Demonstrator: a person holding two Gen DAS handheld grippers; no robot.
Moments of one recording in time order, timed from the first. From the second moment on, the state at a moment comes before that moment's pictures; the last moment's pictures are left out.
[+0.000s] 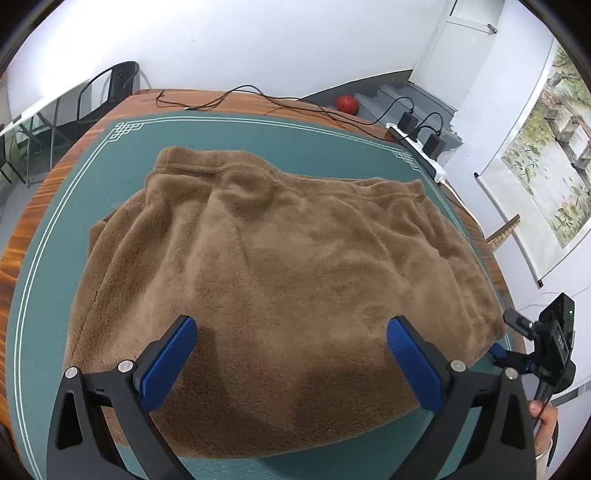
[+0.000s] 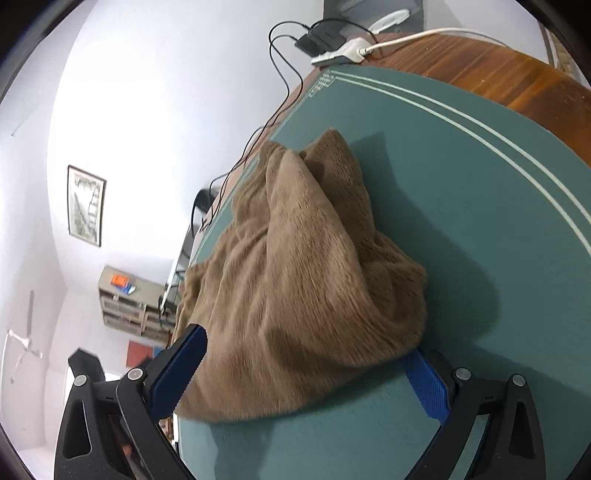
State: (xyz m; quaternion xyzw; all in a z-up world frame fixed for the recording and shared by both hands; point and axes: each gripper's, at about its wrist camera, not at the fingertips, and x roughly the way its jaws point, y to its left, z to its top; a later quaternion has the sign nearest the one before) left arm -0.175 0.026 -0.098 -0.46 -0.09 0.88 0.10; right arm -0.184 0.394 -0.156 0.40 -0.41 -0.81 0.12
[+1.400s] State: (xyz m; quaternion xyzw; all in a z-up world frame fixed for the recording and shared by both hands) left arm -0.308 0.295 -0.091 -0.65 0.02 0.72 0.22; right arm -0.167 0.322 -0.113 0.29 -0.23 -0.92 0.11
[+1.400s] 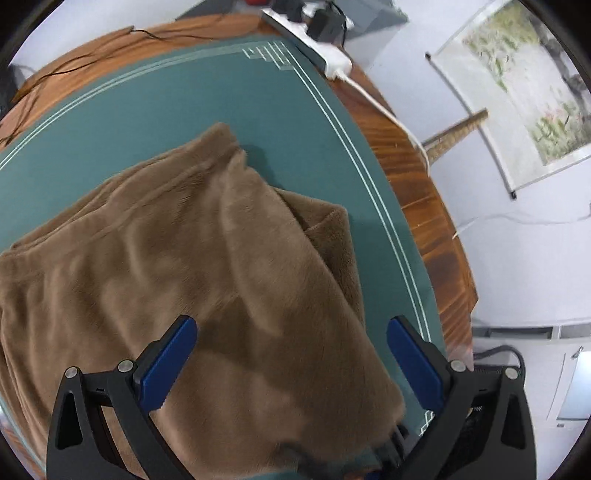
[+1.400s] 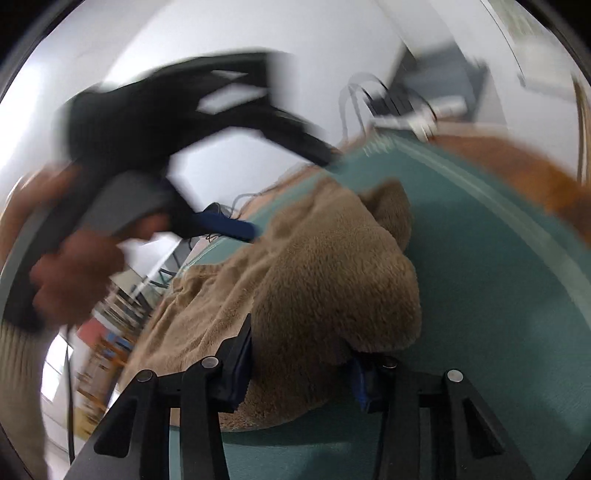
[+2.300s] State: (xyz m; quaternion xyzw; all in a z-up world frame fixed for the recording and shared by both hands) left arm -0.279 0.339 -0.114 -0.64 0.25 0.71 0.17; right arm -0.124 0.265 -0.101 0.22 -0.03 -0.97 0.08
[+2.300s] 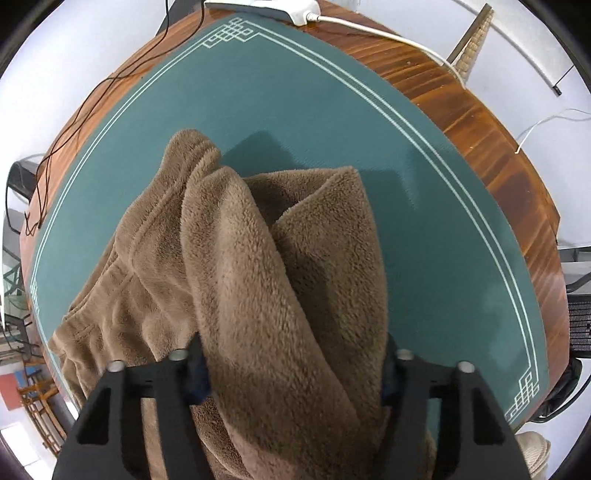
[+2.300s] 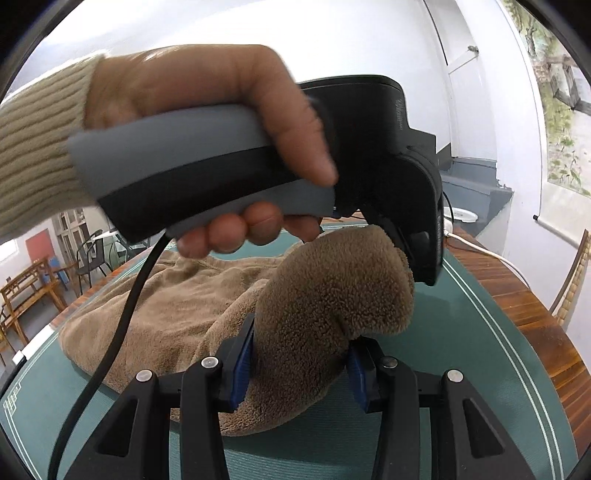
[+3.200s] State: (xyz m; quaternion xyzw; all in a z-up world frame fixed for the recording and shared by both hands) left arm -0.281 0.214 -0.038 -0.58 0.05 0.78 0.23; right arm -0.117 0.229 -0.075 0.21 0.01 -0.98 0.07
